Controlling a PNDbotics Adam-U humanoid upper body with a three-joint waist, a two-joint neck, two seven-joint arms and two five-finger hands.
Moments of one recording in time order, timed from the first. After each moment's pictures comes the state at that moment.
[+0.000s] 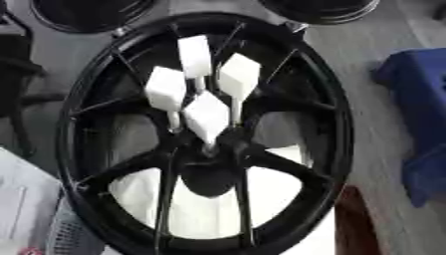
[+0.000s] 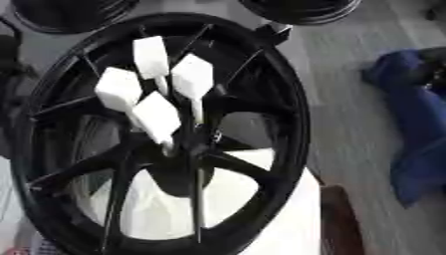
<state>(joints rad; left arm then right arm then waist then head) -0.89 1.06 -0.08 -1.69 0.05 0.24 -0.41 -0.14 -0.59 -0.25 -1.90 -0.37 -0.17 0.37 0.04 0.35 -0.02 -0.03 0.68</state>
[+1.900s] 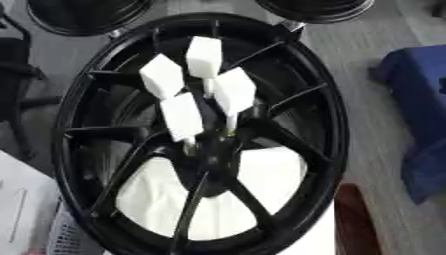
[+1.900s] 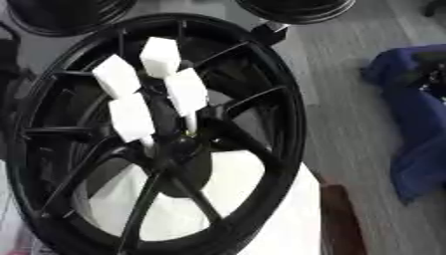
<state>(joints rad) -1.00 1.03 -0.26 -1.76 -0.08 0.10 -0.64 -0.14 -0.59 -0.25 -1.90 -0.36 -0.16 0.39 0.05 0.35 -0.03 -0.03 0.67</state>
